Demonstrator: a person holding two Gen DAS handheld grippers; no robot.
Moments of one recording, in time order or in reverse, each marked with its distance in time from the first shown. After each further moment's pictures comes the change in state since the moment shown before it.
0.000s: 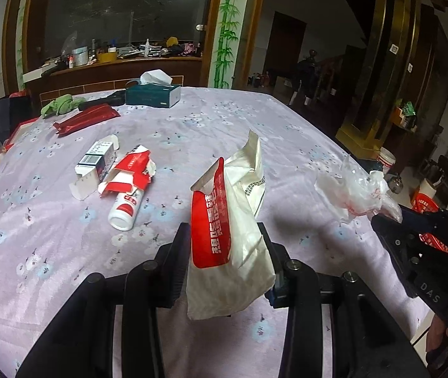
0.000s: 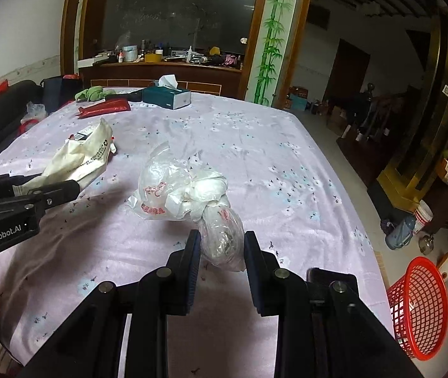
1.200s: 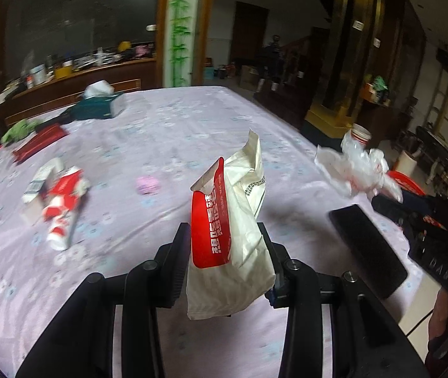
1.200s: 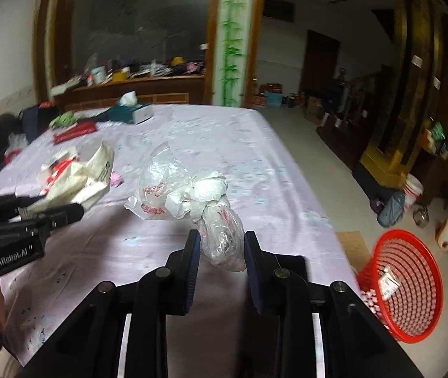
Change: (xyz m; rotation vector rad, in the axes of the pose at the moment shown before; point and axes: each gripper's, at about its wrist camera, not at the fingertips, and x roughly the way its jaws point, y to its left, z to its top) left arm 0.018 -0.087 0.013 0.145 0.036 -0.118; right arm -0.032 -0.082 -0.023 0.166 -0.033 -0.051
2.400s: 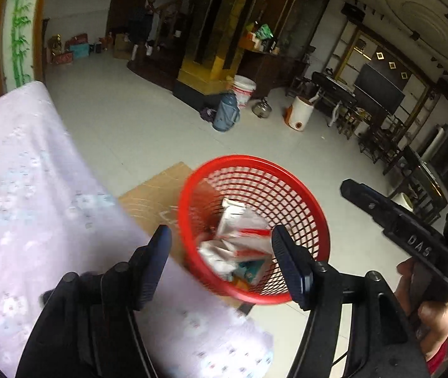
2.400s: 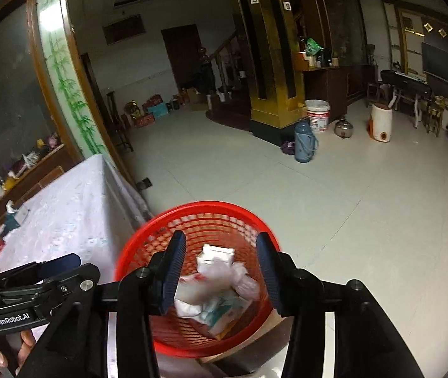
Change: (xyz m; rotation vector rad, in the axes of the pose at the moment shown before) left arm 0.100 -0.273 0.054 0.206 0.176 -0.457; right arm -0.071 -0.292 -0.063 0.547 -0.043 -0.254
